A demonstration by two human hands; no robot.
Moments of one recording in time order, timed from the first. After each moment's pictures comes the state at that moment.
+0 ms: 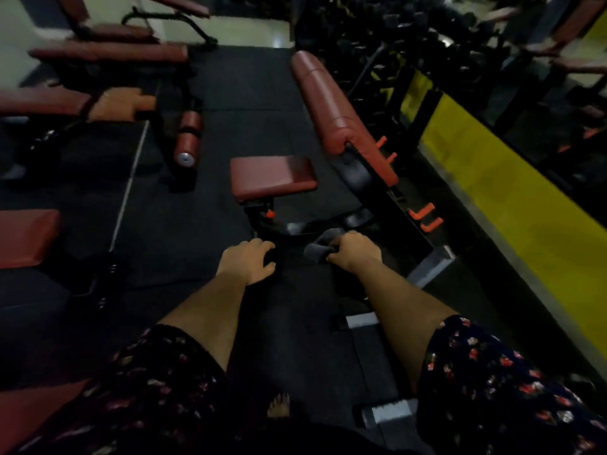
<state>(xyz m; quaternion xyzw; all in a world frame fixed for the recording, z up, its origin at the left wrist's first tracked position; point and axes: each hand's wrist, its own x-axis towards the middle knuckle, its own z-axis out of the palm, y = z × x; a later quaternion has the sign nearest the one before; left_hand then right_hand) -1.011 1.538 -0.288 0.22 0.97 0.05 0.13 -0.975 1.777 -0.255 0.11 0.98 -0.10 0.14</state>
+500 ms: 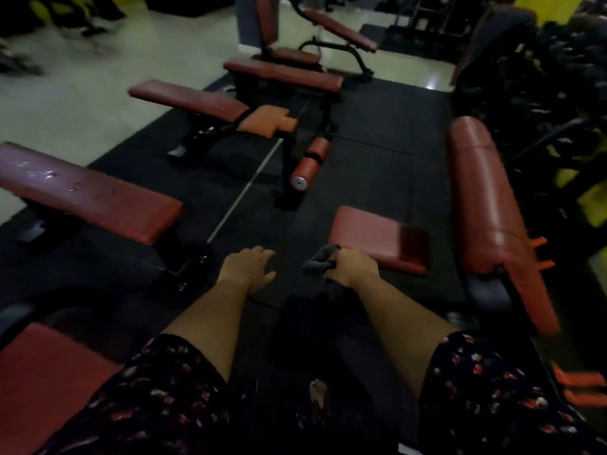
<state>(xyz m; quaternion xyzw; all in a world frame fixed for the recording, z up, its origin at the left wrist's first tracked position) -1.182 1.404 -0.294 -0.03 0.99 0.02 0.14 -1.255 1.630 -0.267 -0.18 0.96 -0.05 0.19</state>
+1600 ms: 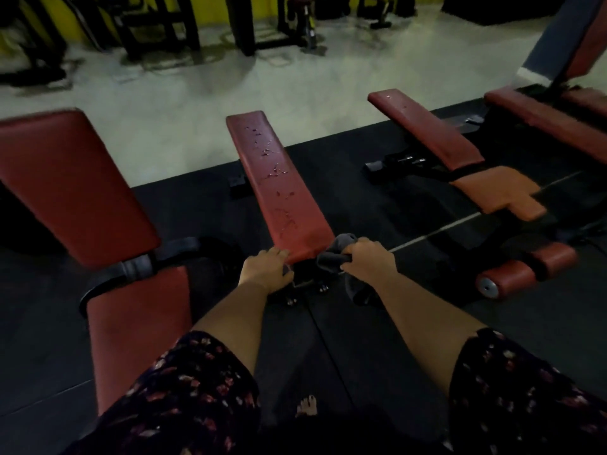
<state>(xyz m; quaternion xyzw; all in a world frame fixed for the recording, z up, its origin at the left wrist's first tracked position) -1.275 1.089 -0.314 -0.44 0.89 0.10 0.10 -1.491 1.179 -0.291 -0.56 0.81 0.03 0.15</state>
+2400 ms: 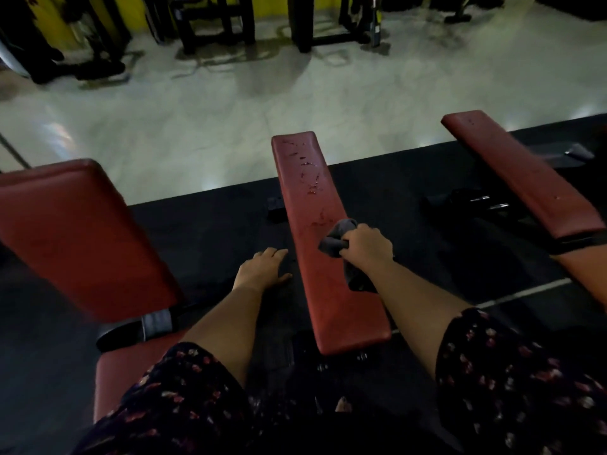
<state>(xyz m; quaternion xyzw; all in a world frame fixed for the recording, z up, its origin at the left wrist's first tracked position) -1.292 0.764 -0.321 -0.53 0.83 0.15 0.11 -1.526 0.798 -0.289 -0.61 0.78 0.01 0.13</state>
